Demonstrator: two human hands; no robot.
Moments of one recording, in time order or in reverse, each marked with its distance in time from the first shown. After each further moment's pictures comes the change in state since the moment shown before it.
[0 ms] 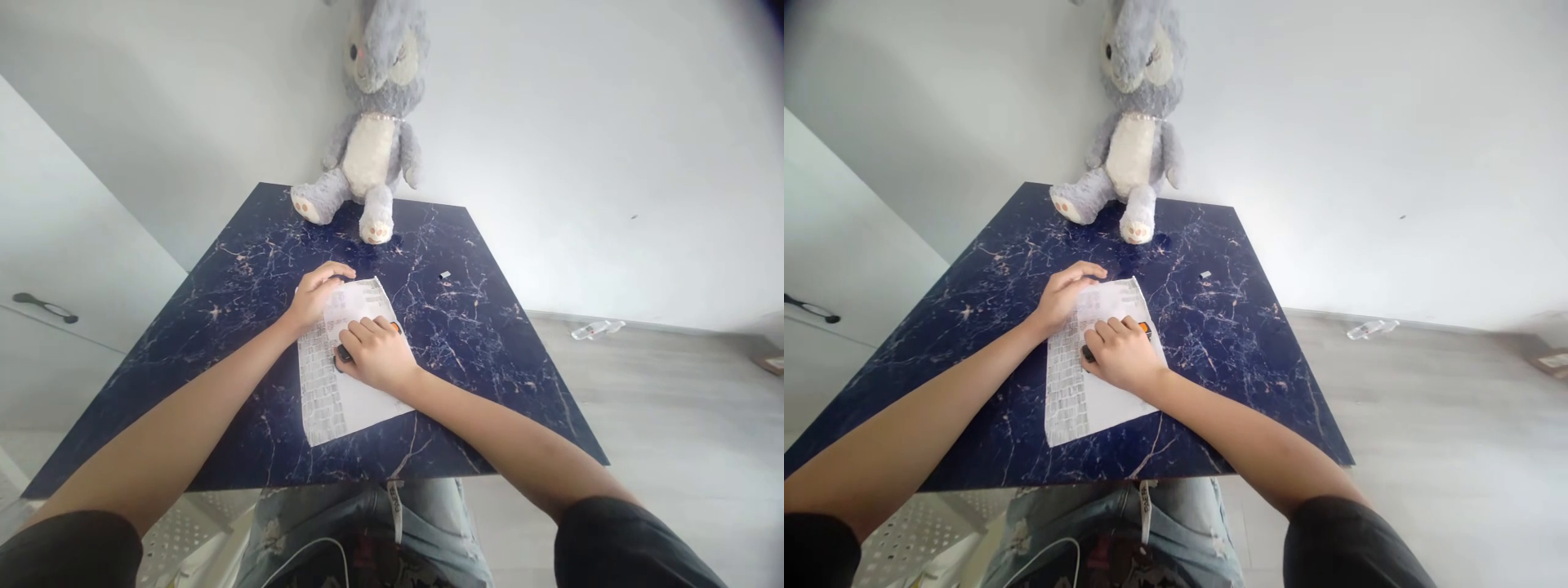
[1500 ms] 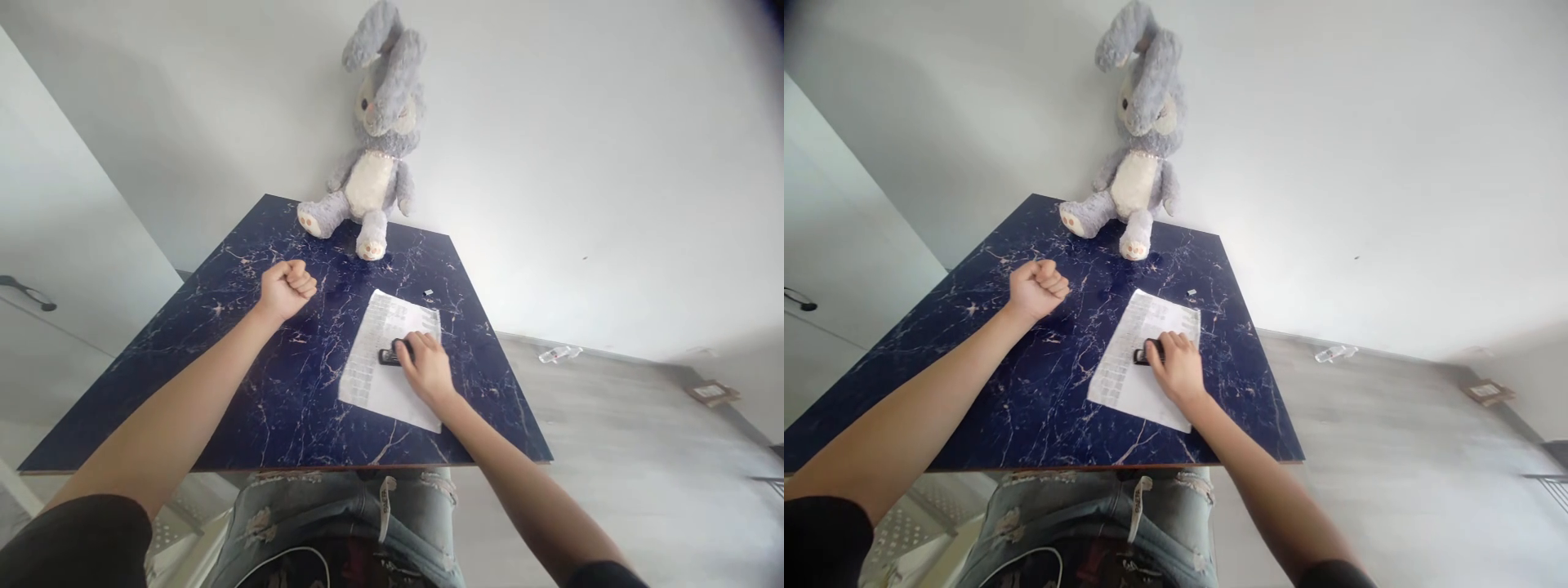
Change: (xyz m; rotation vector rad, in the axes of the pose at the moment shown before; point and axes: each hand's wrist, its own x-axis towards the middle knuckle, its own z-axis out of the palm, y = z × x) left_hand 0.013 0.023 -0.049 -0.863 0.093 -0.389; right_hand -0.078 0.047 -0.046 0.067 -0.009 0.535
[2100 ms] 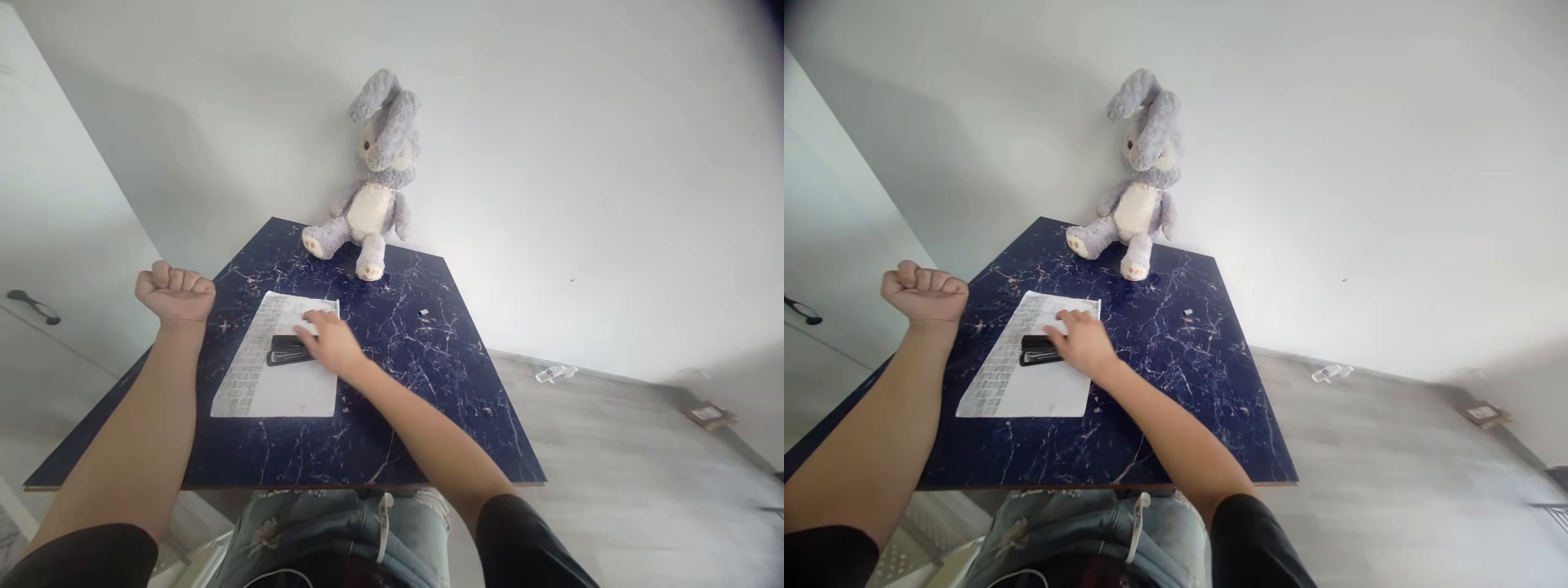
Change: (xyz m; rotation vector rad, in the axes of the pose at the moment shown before) left_hand -0.053 0.105 -0.104 -0.060 0.367 0.610; right_hand 0.113 -0.134 0.049 0.262 -0.041 -0.327
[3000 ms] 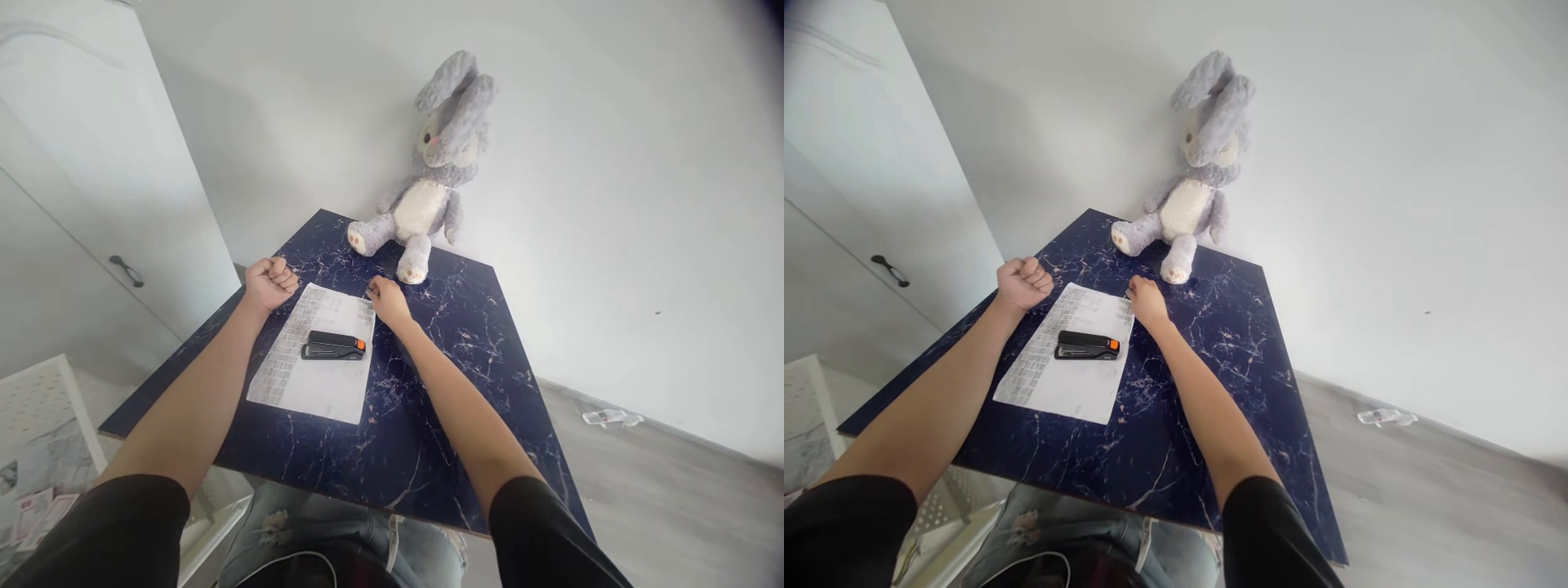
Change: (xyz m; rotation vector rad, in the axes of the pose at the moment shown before) left_hand 0.009 -0.047 0.005 0.037 -0.040 -0.534; right_hand 0.083 0.110 0.032 0.015 -0.082 0.122
